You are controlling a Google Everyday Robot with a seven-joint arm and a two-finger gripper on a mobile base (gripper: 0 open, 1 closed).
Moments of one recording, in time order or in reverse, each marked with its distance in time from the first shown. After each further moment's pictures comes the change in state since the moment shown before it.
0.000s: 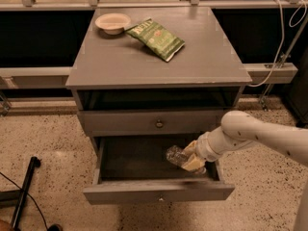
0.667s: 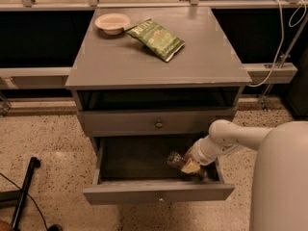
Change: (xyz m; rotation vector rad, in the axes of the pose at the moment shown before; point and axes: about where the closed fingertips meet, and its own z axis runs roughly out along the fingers) arm 0.048 -0.029 0.072 0.015 0.109 0.067
